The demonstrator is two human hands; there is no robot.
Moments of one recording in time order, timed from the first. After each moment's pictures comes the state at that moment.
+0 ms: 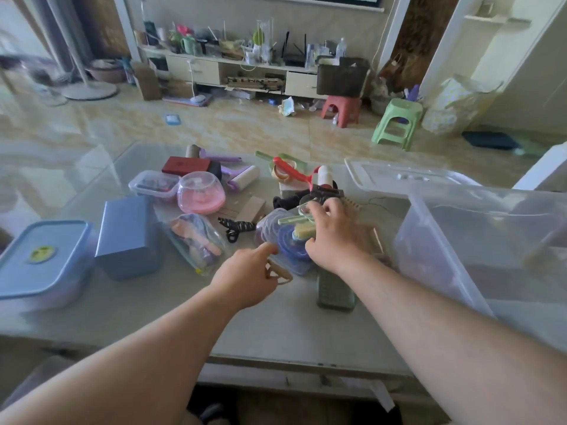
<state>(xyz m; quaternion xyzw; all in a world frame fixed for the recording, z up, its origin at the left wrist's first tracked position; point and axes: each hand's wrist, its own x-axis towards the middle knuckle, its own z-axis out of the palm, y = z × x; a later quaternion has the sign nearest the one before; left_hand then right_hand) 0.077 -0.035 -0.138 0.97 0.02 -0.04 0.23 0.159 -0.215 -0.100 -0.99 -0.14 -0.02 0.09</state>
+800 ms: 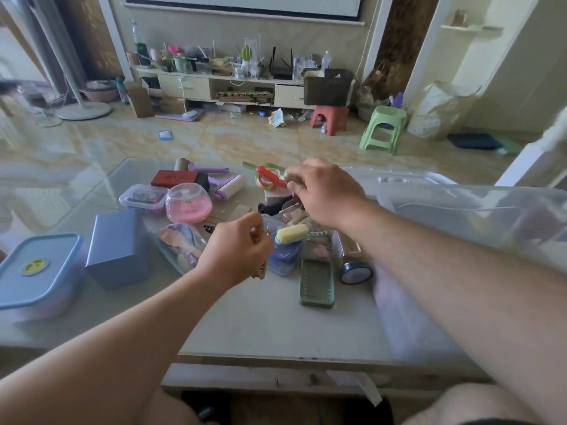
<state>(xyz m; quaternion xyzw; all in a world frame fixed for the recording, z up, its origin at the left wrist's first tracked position) 0.066 -0.063 -0.066 0.92 0.03 0.11 0.37 0.160 -0.237 0.002 -0.93 -0.29 -0.13 0.17</state>
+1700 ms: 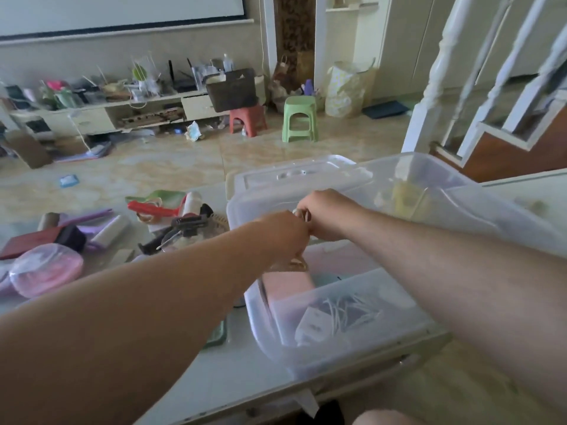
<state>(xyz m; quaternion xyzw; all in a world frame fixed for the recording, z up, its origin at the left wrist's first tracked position) 0.188 -0.363 -0.028 0.91 -0.33 -0.13 -0.20 0.210 -0.499 -0.039 -0.99 -0.11 0.06 0.10</state>
